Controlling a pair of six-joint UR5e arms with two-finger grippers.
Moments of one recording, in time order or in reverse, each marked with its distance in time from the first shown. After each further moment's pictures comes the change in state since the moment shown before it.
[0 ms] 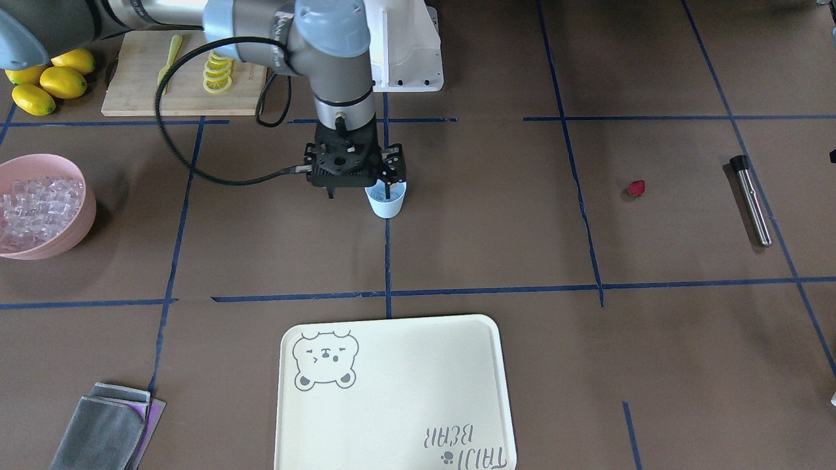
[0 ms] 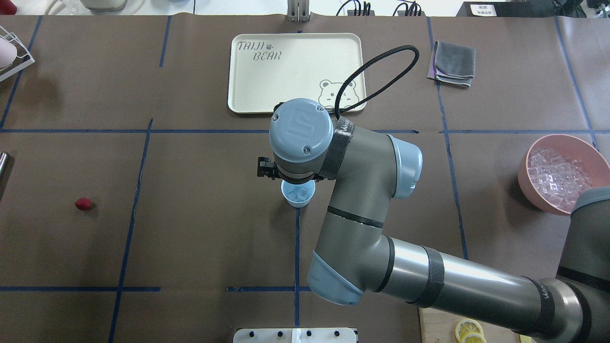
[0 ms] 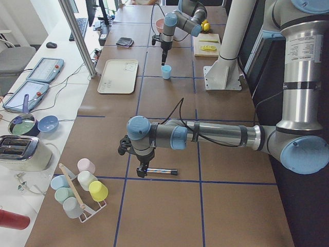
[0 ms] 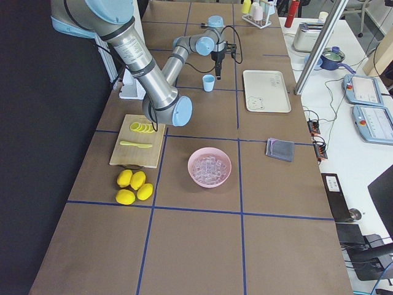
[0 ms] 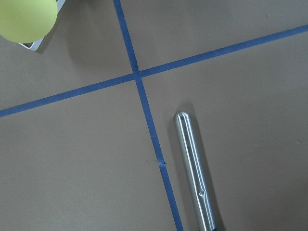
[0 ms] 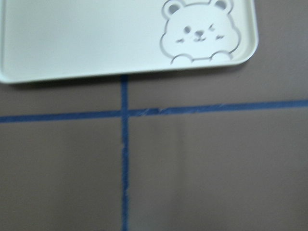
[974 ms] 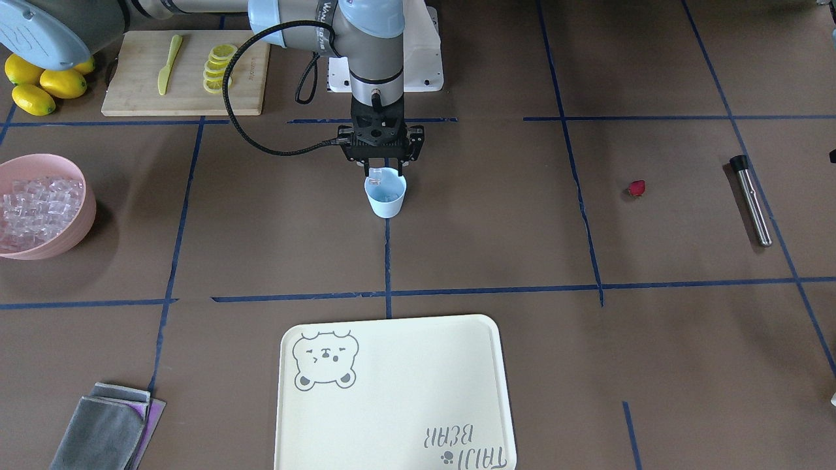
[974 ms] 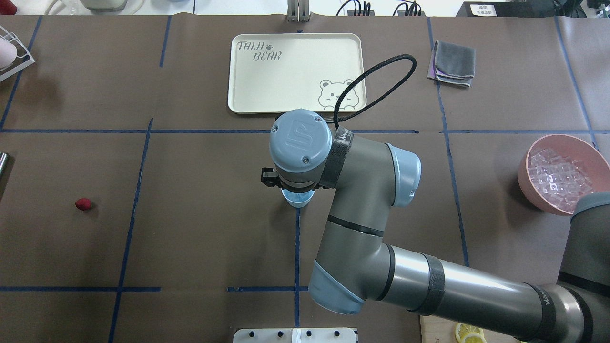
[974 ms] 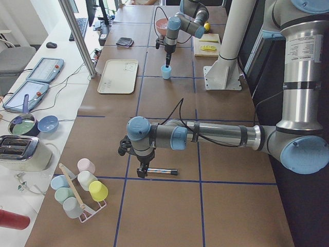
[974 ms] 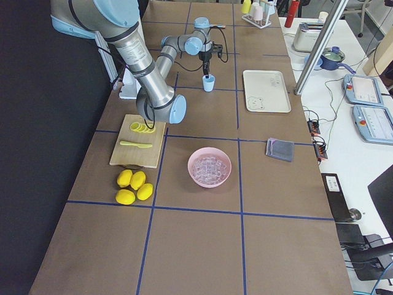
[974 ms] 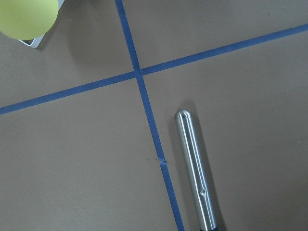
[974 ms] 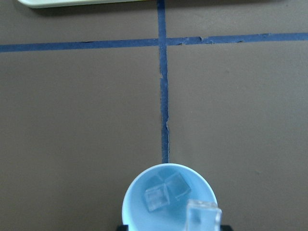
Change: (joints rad) left arm 0.000 0.002 0.011 0.001 -0.005 0.000; right arm -0.203 0.047 -0.003 -0.013 -0.144 0.140
